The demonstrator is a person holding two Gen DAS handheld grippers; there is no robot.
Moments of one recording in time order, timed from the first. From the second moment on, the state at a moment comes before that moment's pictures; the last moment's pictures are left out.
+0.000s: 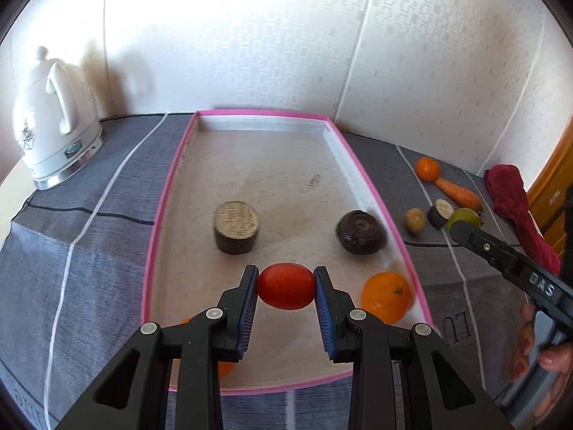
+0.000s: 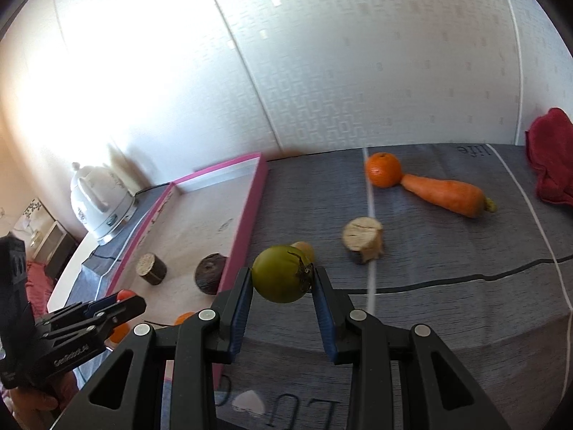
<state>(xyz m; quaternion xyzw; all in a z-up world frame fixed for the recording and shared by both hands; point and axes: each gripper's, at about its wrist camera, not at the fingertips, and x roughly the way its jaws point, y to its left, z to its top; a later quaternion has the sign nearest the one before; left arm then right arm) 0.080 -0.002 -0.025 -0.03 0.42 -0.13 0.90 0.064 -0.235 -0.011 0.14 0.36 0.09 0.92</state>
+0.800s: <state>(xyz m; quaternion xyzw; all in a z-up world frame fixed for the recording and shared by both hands) 0.084 0.050 -0.021 -0.10 0.42 -0.07 0.90 0.059 -0.178 -0.007 0.10 0.35 0.17 0.91</state>
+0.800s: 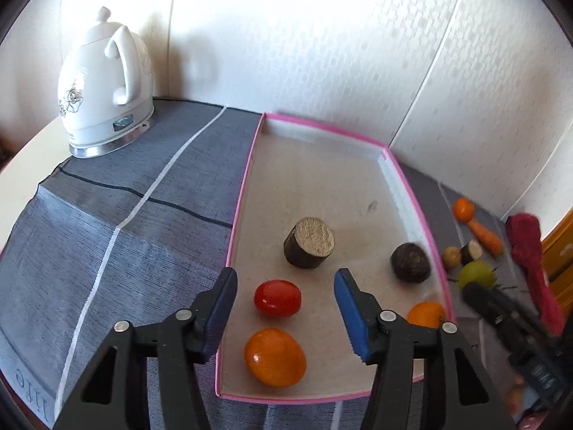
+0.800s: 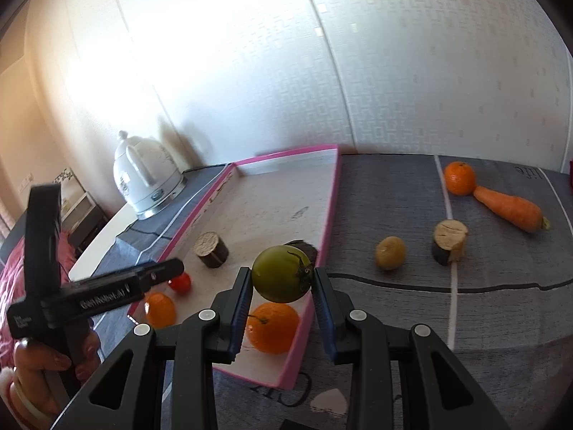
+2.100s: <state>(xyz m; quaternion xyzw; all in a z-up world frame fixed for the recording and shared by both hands) 0.050 0.062 -0.020 -0.08 0.41 0.04 0.91 0.084 -0.120 -0.025 0.01 0.36 0.22 0.90</state>
